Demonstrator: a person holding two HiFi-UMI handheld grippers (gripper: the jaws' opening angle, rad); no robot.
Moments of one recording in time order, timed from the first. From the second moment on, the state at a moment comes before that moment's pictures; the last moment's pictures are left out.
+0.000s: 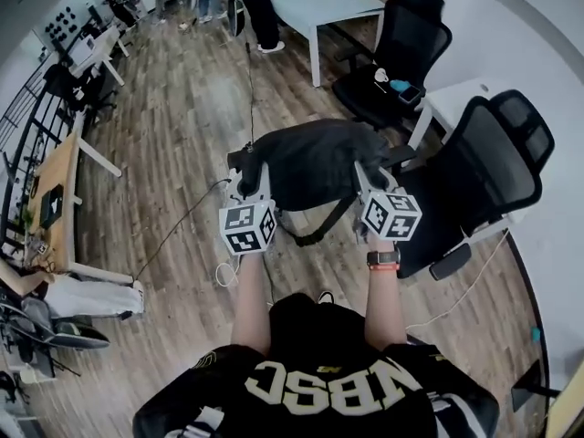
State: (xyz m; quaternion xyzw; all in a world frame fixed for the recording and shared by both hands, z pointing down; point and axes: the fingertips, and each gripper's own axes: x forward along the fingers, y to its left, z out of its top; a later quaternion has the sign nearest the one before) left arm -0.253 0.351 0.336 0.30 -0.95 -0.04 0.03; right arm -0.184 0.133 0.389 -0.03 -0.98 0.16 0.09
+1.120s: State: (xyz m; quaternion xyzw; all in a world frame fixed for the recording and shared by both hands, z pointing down) left arm -0.309 -0.153 0.371 0.69 -0.72 -0.01 0.08; right arm -0.091 -0.225 0.416 0.41 -0.88 0.21 0.02
